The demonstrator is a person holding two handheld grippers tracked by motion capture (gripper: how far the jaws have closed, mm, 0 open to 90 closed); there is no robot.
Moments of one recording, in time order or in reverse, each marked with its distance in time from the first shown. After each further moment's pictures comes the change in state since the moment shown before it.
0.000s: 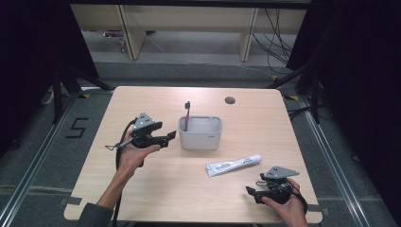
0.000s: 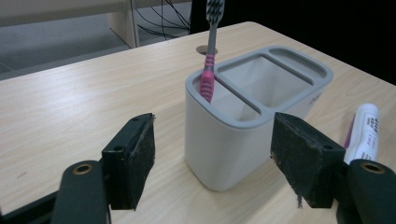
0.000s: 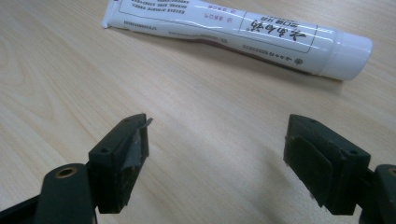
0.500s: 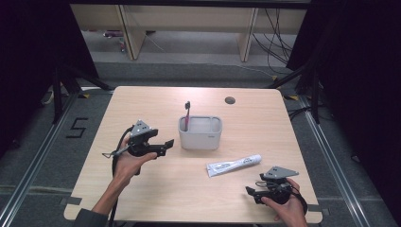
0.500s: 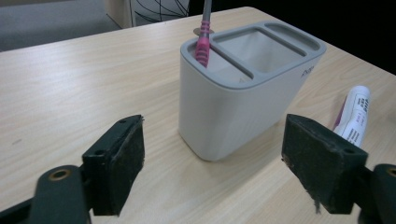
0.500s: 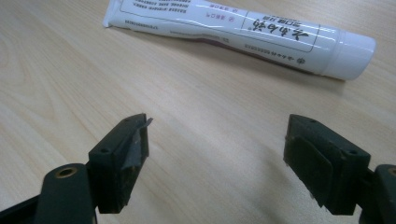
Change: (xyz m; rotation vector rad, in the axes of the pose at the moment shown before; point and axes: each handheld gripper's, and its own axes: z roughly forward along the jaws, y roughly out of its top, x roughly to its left) left arm -0.003 -0.018 -0.010 0.037 -0.007 -0.027; right arm -0.001 0.000 0.001 -0.004 0.002 -0.022
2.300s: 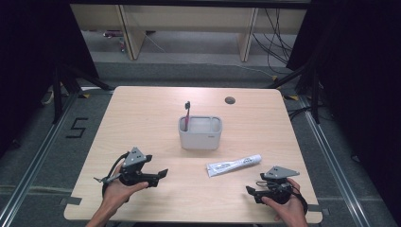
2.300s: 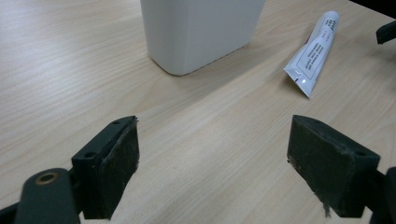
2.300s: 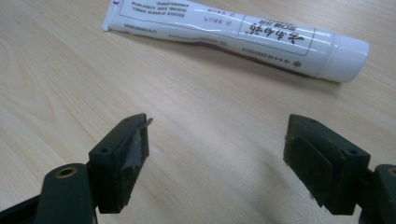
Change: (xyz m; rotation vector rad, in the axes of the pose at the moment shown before) left arm -0.022 -0.061 -0.038 0.094 -0.054 0.051; right arm -0.002 0.001 0.000 -0.021 0.009 -0.009
